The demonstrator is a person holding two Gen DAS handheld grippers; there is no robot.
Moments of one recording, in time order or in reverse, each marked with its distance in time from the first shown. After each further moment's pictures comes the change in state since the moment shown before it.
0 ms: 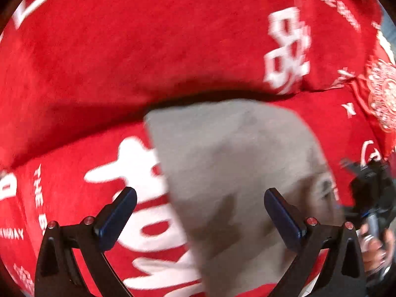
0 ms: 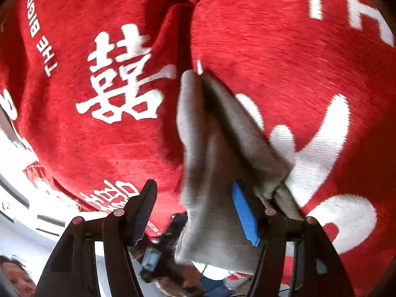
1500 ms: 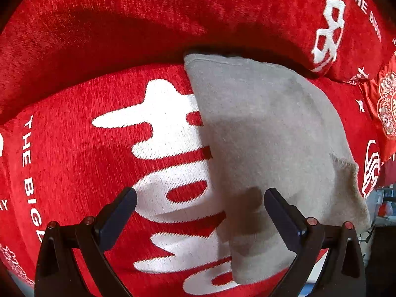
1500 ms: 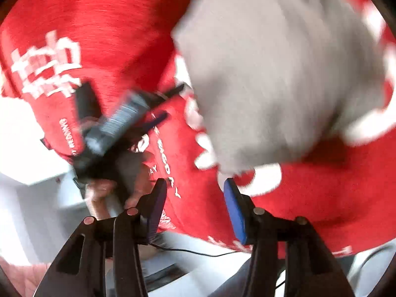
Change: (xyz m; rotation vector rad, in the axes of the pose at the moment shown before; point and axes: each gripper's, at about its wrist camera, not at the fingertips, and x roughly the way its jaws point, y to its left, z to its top) left arm 0.033 0.049 -0.041 -0.098 0.141 -0.076; right arm 0.081 0.056 -0.164 -0.435 0.256 -0.458
